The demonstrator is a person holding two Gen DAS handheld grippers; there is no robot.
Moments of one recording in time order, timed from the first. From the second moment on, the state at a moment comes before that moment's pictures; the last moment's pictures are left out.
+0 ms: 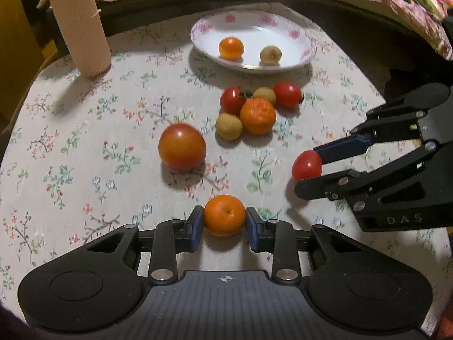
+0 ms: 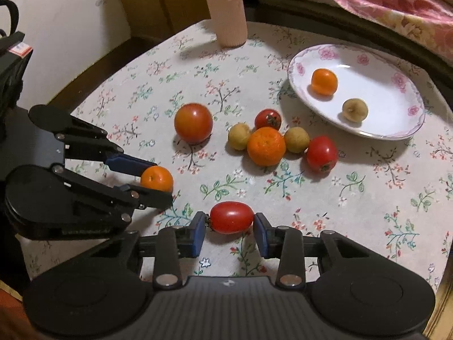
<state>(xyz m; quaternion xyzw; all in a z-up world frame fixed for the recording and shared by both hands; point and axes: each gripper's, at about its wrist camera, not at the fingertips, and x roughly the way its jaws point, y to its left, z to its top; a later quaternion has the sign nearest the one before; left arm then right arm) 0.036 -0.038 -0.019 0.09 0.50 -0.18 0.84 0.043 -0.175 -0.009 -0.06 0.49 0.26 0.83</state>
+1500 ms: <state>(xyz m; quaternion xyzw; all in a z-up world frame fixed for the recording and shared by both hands) 0.198 -0.108 0.005 0.03 0.43 -0.17 0.88 0.183 -0.261 0.012 0.03 0.42 0.11 0.90</state>
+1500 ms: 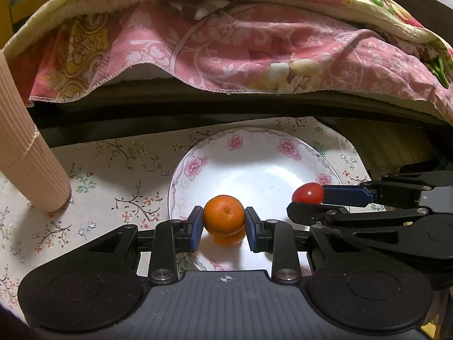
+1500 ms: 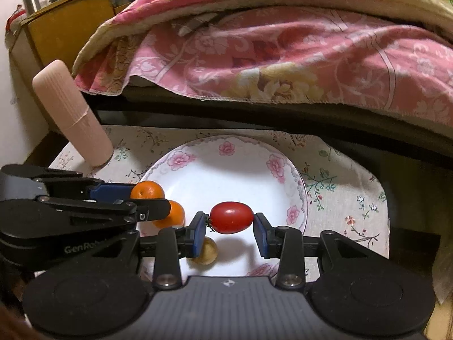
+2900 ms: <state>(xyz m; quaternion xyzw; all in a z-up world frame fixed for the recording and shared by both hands) 0.148 -0.069 0.027 0.03 0.43 -0.14 0.89 0.140 -0.269 0.029 0.06 0.41 0.11 0.90</state>
